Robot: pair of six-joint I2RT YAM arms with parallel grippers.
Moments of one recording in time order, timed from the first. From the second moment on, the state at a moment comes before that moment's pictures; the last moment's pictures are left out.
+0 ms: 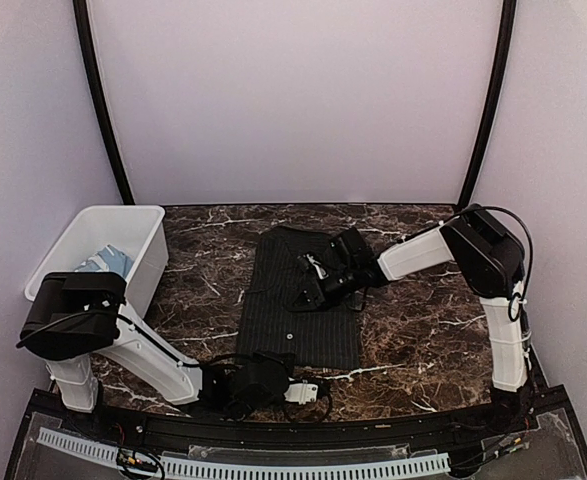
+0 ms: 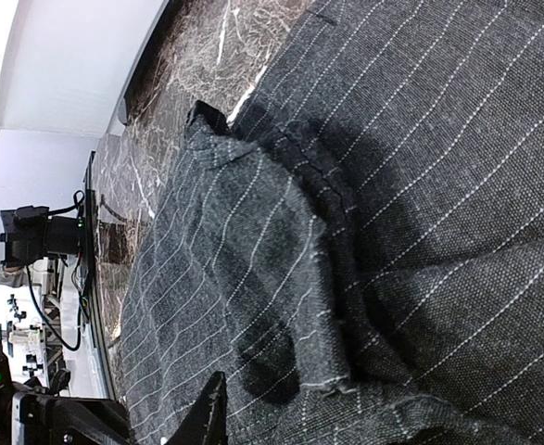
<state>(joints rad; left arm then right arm) -1.40 1.90 0.70 0.52 -0.73 0.87 0.70 2.18 1.30 0.01 -0.82 0.37</state>
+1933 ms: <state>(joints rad) -1.04 1.74 1.48 -0.80 0.10 0.62 0.56 2.41 1.89 -0.42 -0.59 0.04</state>
